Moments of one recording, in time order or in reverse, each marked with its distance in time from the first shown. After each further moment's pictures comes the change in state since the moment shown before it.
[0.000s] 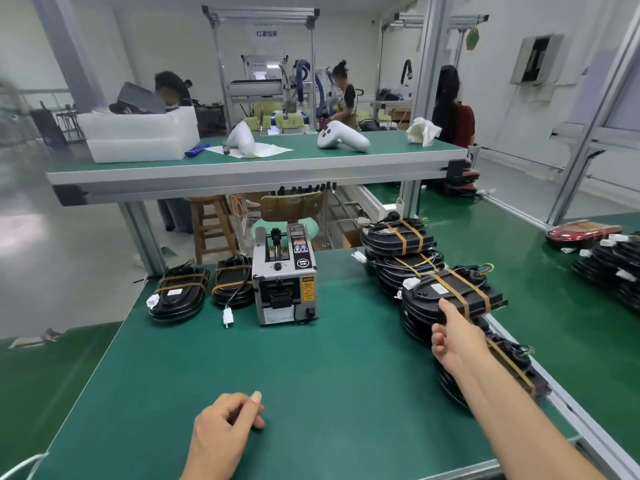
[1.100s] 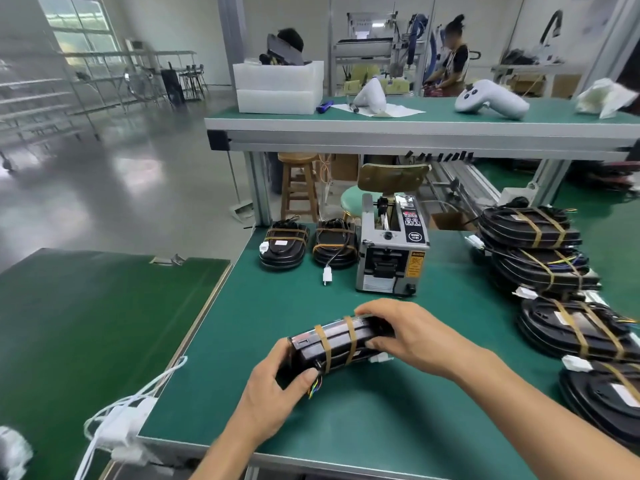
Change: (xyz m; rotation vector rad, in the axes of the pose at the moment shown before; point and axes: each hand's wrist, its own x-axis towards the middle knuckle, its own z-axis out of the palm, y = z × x) left_hand -0.022 -0.034 -0.083 -0.104 -0.096 0.126; right_hand -0.114 0.080 0.133 -1.372 -1.129 -1.118
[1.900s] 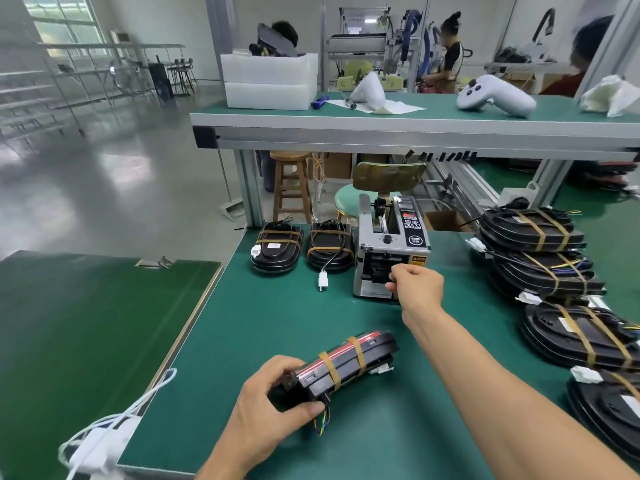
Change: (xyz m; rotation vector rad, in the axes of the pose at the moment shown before) left_hand 0.004 -0.004 -0.004 -0.014 -0.005 -0.009; right_hand 0.096 0.045 0.013 0.965 0.889 0.875
